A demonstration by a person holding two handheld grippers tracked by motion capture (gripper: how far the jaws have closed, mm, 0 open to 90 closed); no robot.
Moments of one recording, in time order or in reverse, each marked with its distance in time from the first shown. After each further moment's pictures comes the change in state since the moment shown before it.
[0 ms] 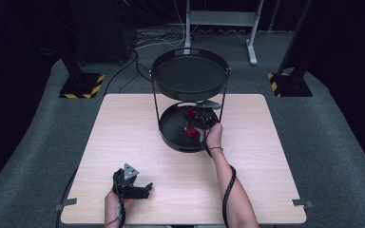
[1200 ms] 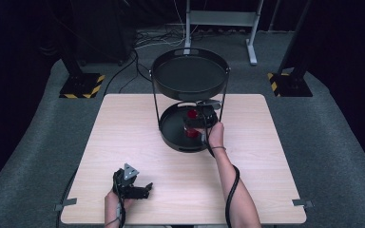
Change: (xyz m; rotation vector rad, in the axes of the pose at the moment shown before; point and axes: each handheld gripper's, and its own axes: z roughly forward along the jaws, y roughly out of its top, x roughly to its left) left arm 0.000 0.000 0.000 0.004 0.000 0.003; right arm -0.004 0.006 -0.006 0.104 0.034 0.033
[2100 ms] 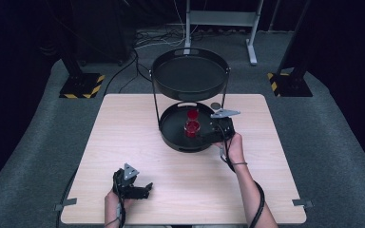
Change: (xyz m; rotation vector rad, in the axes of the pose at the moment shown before) left arm 0.000 0.000 0.000 -0.002 0.000 -0.002; right arm 0.004 -0.031 -0.084 0.022 0.035 -0.079
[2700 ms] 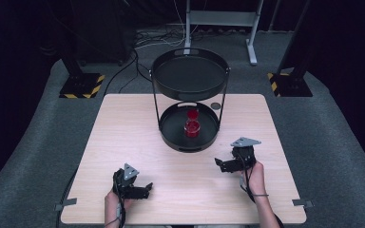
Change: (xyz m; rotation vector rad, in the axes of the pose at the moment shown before) left arm 0.000 0.000 0.000 0.000 0.001 0.001; right arm -0.001 -0.096 -0.054 0.094 -0.084 0.051
